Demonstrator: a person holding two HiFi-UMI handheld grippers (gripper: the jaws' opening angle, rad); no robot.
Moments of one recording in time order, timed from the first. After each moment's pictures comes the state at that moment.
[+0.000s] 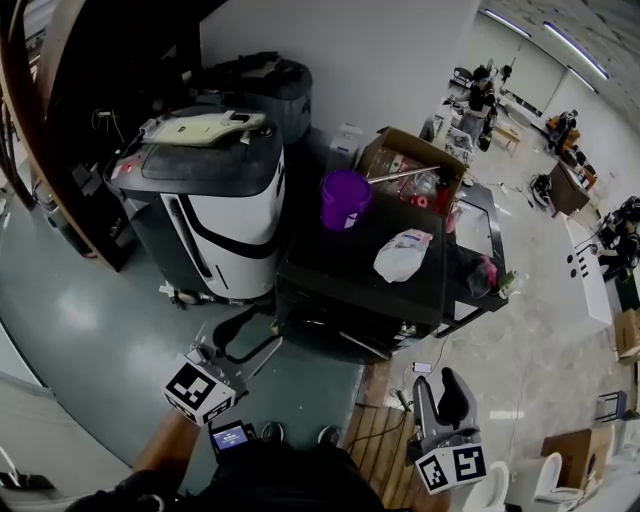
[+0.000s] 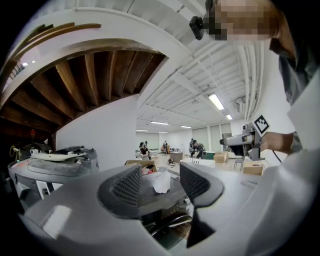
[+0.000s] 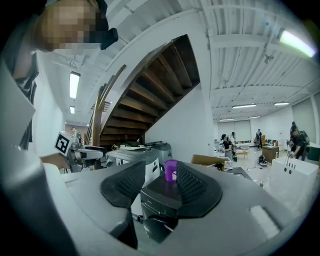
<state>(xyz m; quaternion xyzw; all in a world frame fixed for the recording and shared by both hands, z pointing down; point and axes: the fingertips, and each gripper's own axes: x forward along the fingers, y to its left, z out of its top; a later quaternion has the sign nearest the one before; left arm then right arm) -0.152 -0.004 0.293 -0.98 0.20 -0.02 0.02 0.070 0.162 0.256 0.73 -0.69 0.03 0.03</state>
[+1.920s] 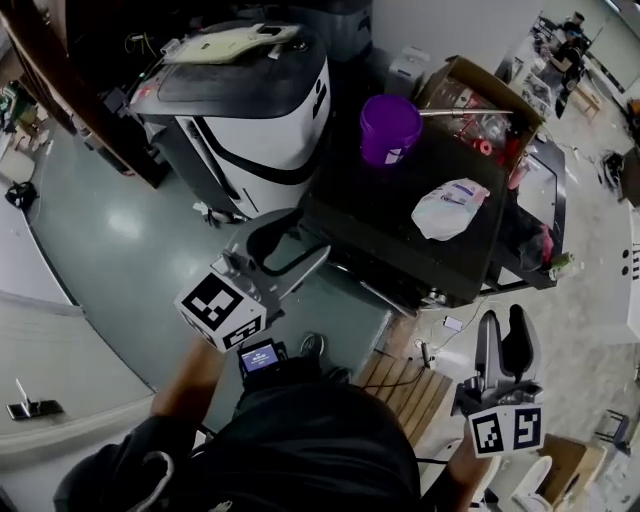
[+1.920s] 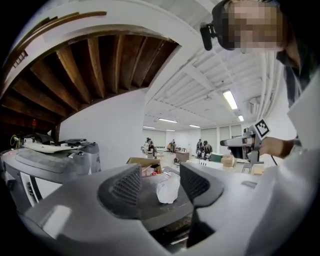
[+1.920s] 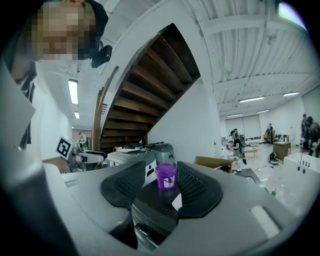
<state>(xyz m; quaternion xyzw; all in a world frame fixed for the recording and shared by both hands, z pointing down) -0.039 -0.085 0.299 -0.97 0.25 -0.03 -0.02 0.200 0.058 0.253 0.69 -0.73 0.05 0.01</state>
